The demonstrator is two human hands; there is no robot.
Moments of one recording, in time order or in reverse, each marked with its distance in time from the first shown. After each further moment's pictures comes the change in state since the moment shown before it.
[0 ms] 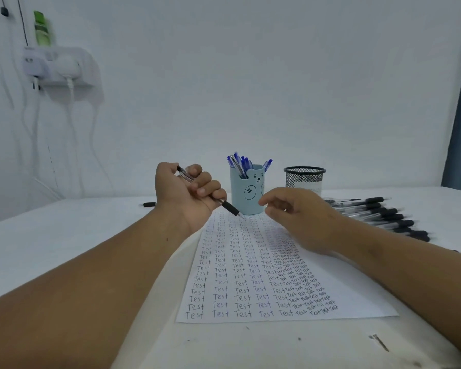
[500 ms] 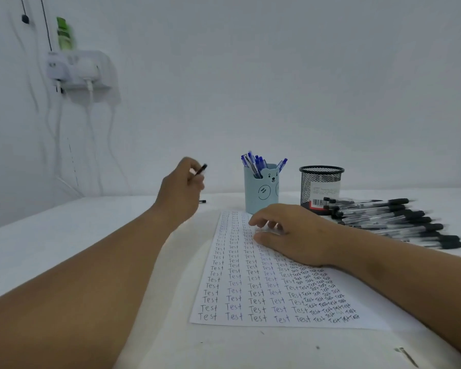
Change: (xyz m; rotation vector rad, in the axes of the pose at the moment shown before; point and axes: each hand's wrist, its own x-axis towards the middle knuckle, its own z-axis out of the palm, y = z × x) left_hand 0.039 0.025 -0.059 1.474 0.100 0.566; right_hand 0.004 -0.019 0.020 -0.291 -0.293 -0.140
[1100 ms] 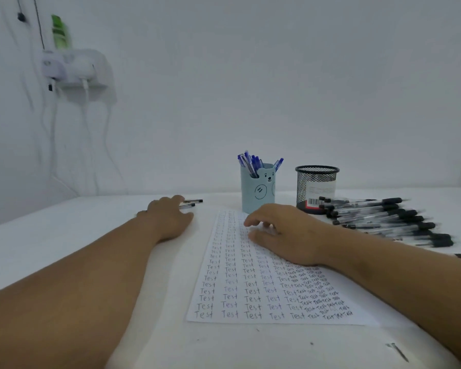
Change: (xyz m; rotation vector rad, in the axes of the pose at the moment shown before) left_hand -0.004 -0.037 -0.013 0.728 -0.413 -0.331; right_hand 0.000 -0.006 0.001 -0.017 -0.027 0.023
